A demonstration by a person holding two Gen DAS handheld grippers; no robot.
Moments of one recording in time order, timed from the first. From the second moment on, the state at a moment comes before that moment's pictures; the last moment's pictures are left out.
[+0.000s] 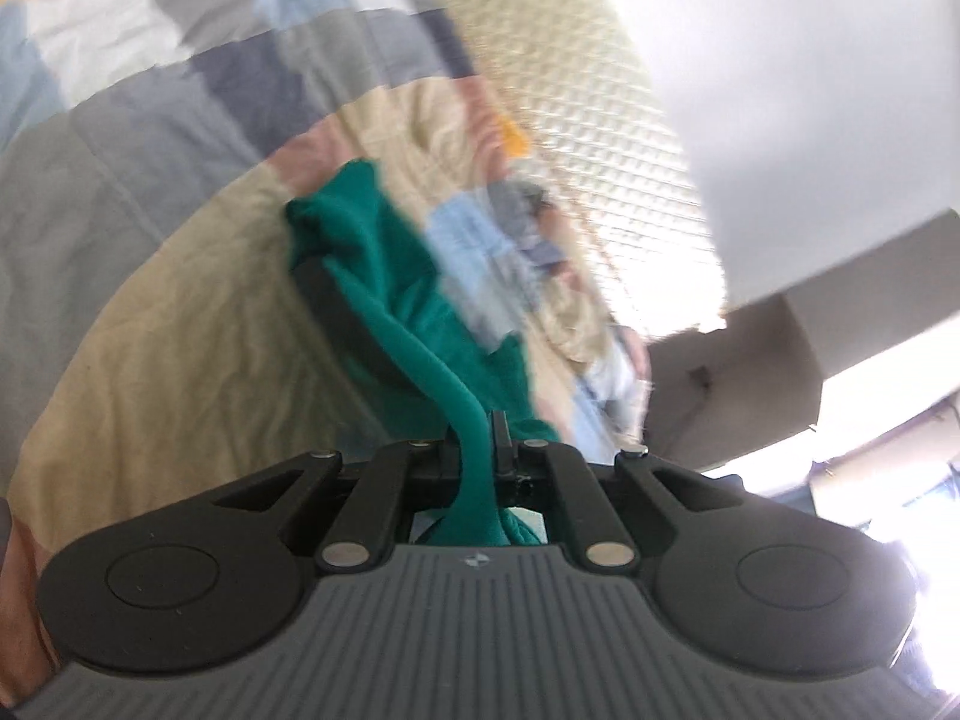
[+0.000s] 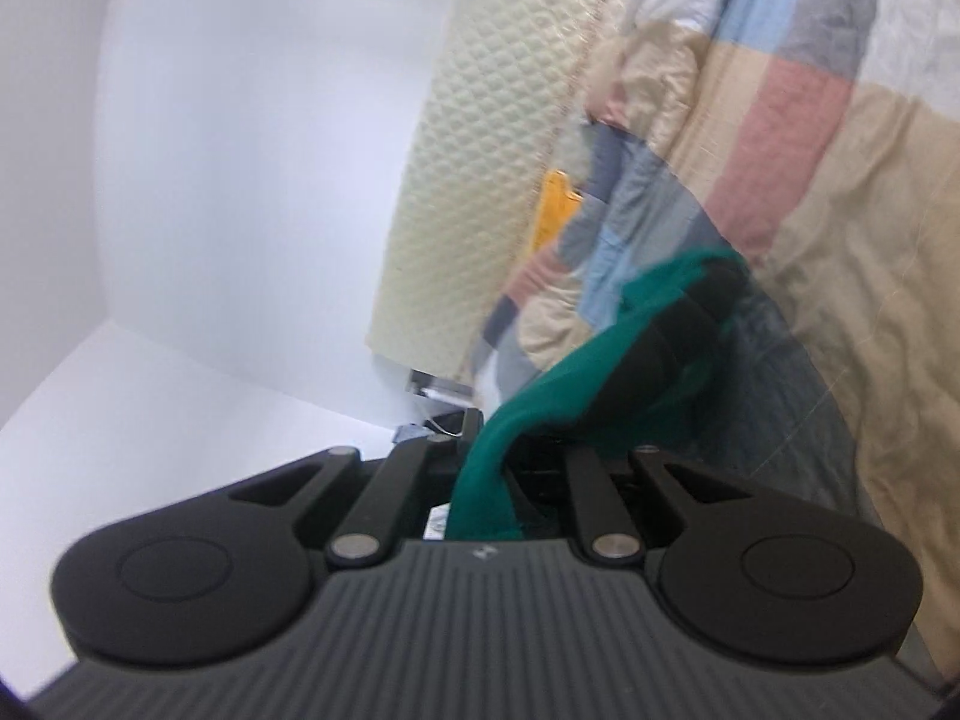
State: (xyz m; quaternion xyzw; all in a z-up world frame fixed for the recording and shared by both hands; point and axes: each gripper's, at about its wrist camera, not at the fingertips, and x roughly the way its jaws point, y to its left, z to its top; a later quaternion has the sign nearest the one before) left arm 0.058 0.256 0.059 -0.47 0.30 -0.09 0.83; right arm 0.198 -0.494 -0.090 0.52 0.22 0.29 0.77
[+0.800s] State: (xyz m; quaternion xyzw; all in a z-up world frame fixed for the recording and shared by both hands) left arm 0.165 0.222 0.032 -0.51 0.19 0.03 0.84; right arm 0.304 -0.493 -0.110 0.57 0.19 0.09 0.79
